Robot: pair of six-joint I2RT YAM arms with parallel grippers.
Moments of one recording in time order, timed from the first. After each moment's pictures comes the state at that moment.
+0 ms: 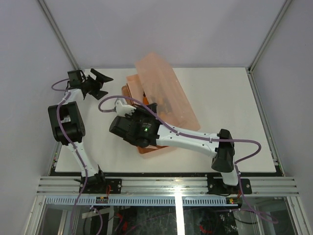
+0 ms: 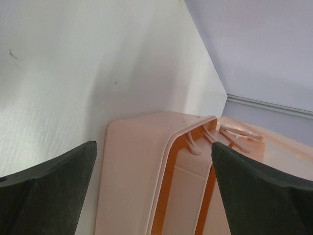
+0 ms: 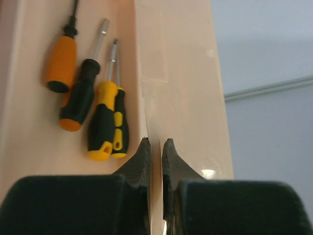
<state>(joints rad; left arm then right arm) 0.30 1.97 1.41 -0.10 0.69 -0.89 1.31 1.96 1.95 -0.93 1.33 -0.13</state>
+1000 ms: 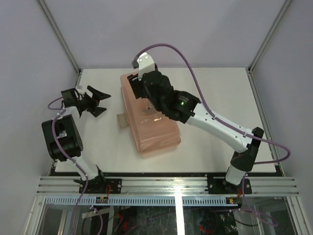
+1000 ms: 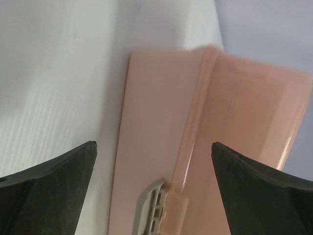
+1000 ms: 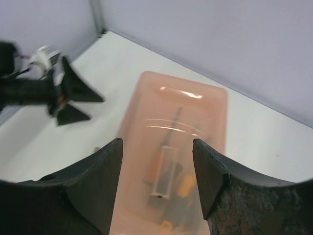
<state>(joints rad) 0.40 1.73 1.04 -0.02 0.83 -0.82 1.12 1.73 1.92 -0.41 0.57 0.04</state>
